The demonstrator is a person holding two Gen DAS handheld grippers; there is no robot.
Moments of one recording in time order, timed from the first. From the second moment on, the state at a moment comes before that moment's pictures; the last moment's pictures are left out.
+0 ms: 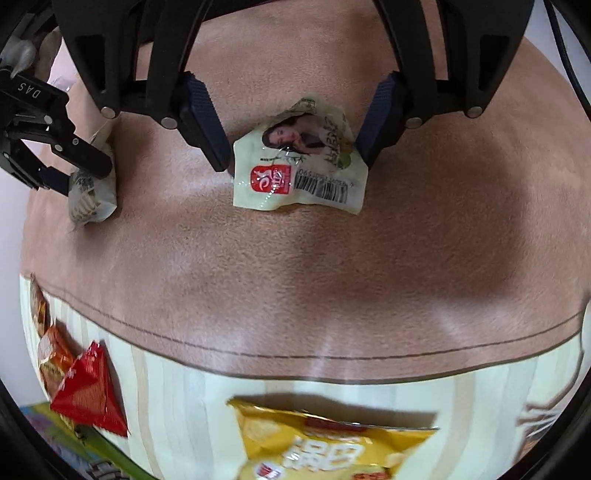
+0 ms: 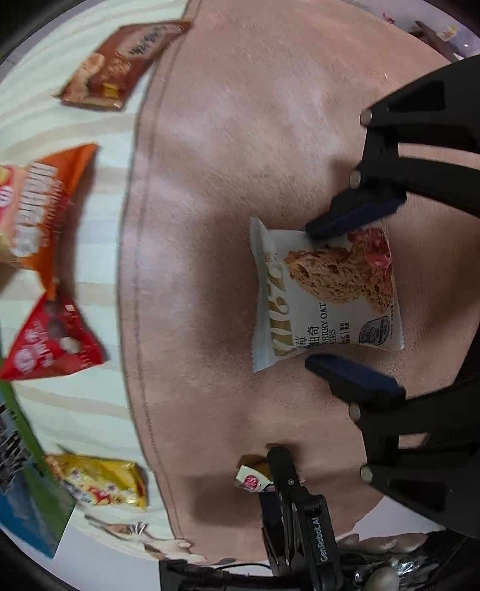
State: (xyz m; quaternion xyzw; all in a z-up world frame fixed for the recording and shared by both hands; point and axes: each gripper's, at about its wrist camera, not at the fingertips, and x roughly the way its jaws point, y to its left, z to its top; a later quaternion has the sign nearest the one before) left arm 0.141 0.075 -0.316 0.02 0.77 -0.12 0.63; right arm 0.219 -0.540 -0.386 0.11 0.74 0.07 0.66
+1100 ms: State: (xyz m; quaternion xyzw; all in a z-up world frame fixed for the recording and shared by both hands) left arm 0.141 0.070 -0.312 0.03 0.75 -0.10 0.65; right arm 0.248 -0.484 -0.432 0.04 0.75 0.06 0.66
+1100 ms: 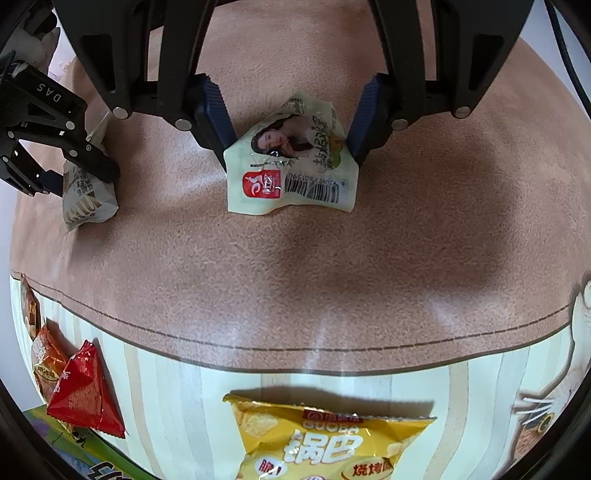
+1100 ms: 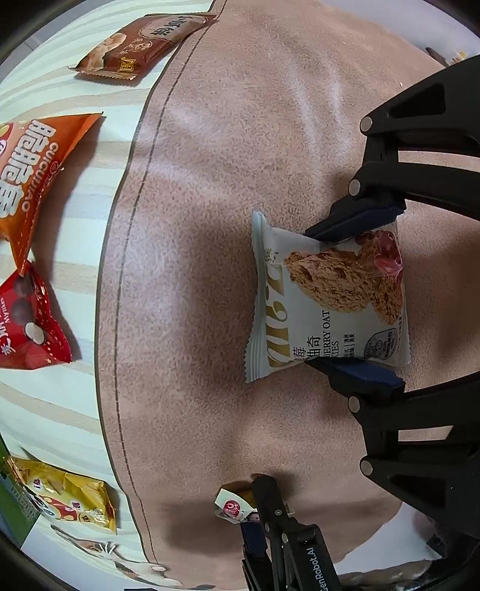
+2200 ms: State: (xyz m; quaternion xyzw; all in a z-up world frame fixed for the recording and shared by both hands) left arm 0.304 0.042 -0.043 -0.02 0.59 -0.19 0.78; right arm 0.398 -0.551 -0.133 0.13 0.51 0.10 0.84
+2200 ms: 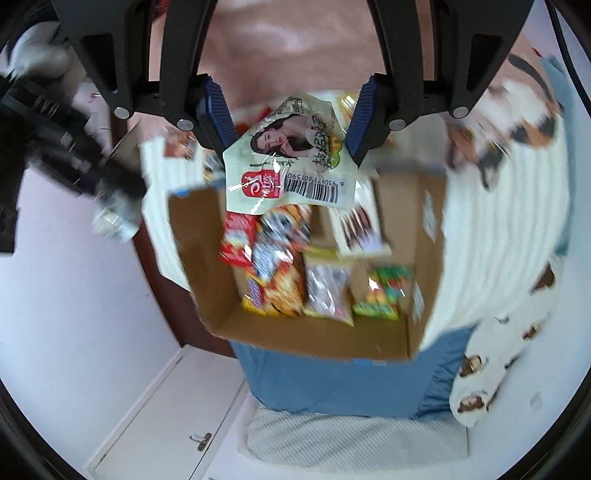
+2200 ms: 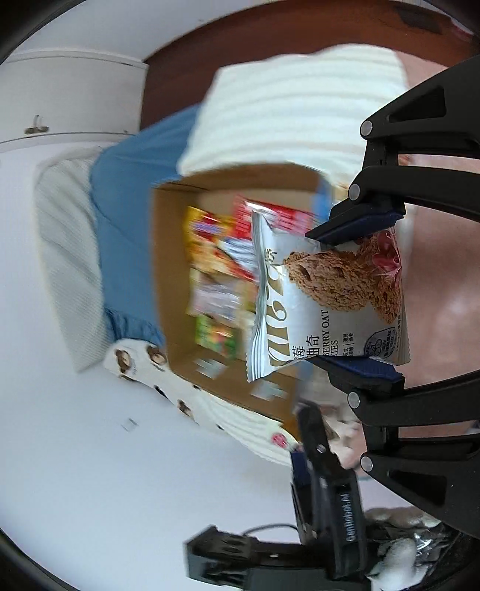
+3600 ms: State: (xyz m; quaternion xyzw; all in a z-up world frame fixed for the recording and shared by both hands) left arm 0.366 0.041 -0.072 0.04 0.52 -0.06 0.85; right arm 0.489 -0.556 -0.198 0.08 0.55 0.01 0.83
